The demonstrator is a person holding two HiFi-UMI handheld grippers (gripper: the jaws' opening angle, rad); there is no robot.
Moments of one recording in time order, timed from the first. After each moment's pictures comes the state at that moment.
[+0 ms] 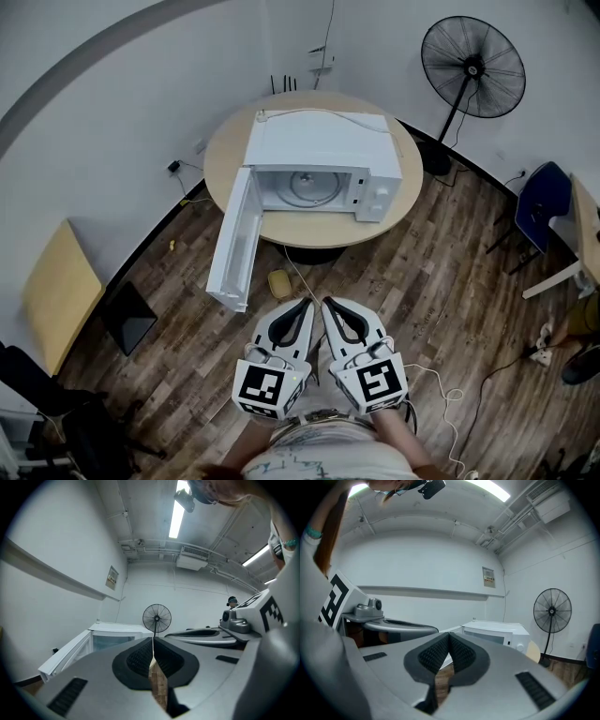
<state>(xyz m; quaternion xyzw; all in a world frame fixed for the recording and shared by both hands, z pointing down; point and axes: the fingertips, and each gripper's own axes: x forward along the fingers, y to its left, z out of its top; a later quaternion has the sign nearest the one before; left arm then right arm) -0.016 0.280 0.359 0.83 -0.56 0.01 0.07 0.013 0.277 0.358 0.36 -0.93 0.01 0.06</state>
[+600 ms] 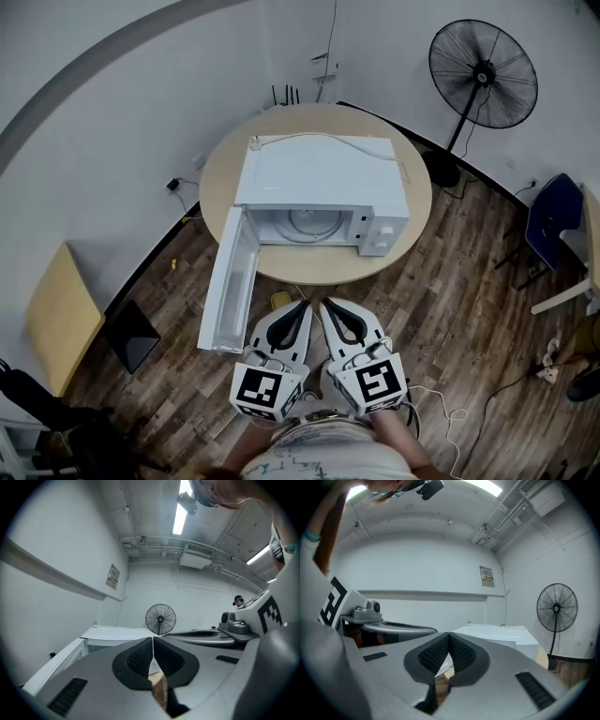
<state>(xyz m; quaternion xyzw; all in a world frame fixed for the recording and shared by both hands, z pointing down) -0.026 0.160 0.355 0.82 -0.57 0.01 0.07 0.004 0.152 0.354 0.36 -0.93 0.01 0.04</state>
